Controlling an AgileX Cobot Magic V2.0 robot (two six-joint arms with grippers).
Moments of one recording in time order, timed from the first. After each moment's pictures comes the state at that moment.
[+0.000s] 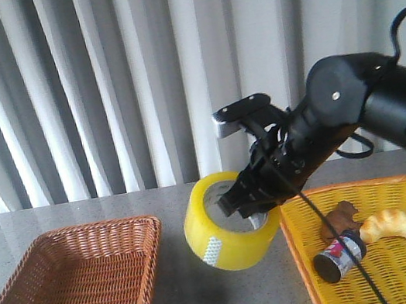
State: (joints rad) left arm -0.03 1.02 -1.00 0.06 0.43 -0.03; right arm 0.38 1.87 -1.90 0.18 1.03 -0.23
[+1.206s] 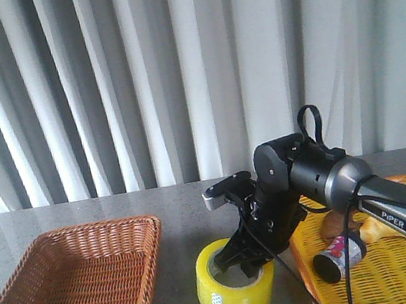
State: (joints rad) left arm -0.03 1.02 -1.00 0.06 0.45 -0.03; right arm 0.40 2.21 -2.05 0.07 1.11 -0.12
